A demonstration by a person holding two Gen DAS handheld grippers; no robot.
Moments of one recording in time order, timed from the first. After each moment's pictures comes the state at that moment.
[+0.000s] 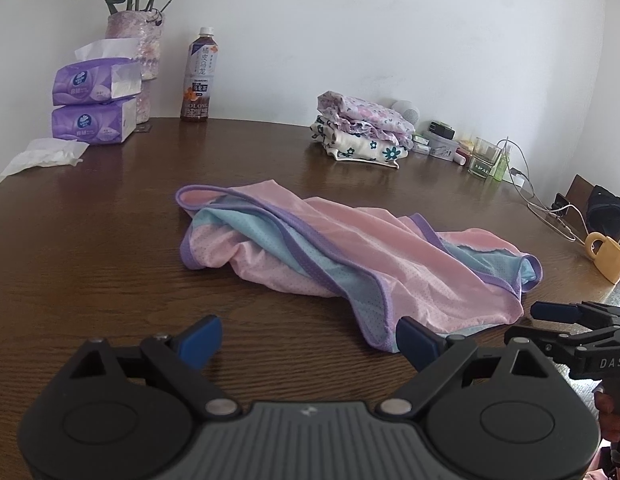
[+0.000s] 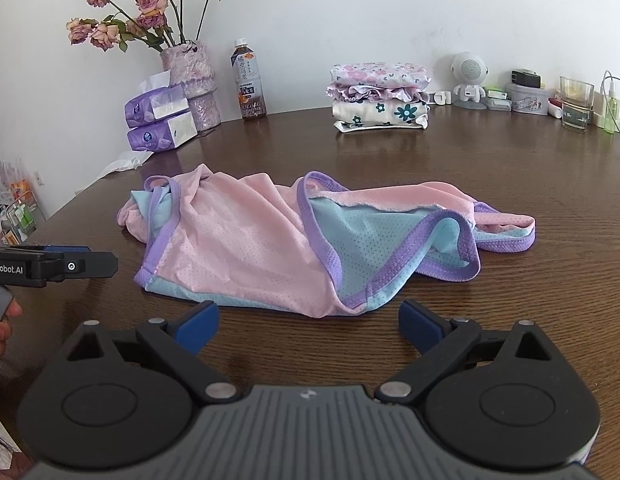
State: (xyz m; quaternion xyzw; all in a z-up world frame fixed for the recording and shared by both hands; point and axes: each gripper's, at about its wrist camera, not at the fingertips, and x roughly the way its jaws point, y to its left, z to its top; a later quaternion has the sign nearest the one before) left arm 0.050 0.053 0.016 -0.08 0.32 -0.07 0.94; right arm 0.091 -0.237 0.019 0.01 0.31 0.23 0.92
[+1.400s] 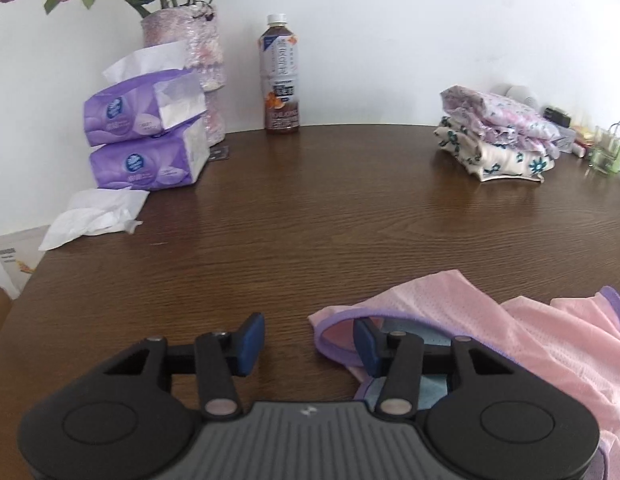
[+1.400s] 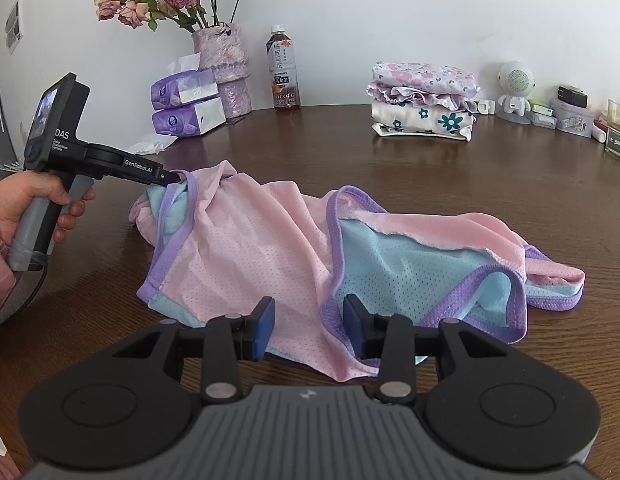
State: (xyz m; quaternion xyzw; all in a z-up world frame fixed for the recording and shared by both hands) left arm 0.200 0.113 0.017 0.00 0.35 0.05 0.94; right arm 0.126 -0.217 0.023 -0.02 0.32 0.27 0.91
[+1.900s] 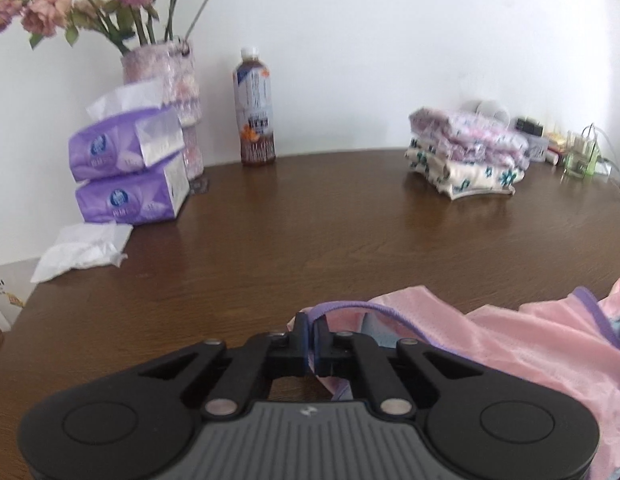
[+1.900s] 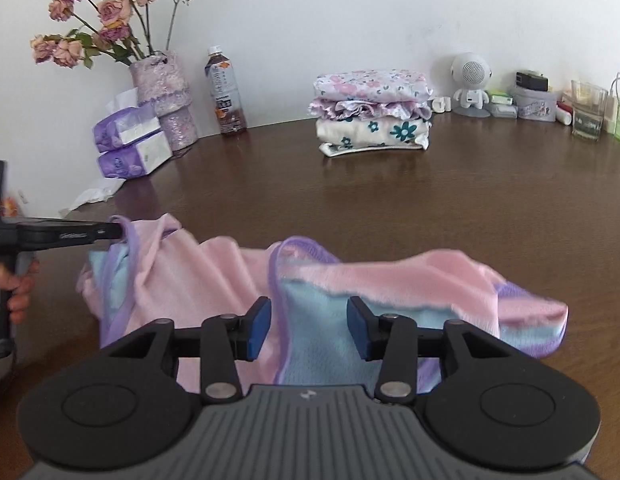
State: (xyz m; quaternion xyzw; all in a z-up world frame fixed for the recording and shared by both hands) left arm 0.182 0.098 0.030 0.02 0.30 0.02 0.95; right arm 0.183 -0.215 0.034 0.02 0.32 0.21 0.92
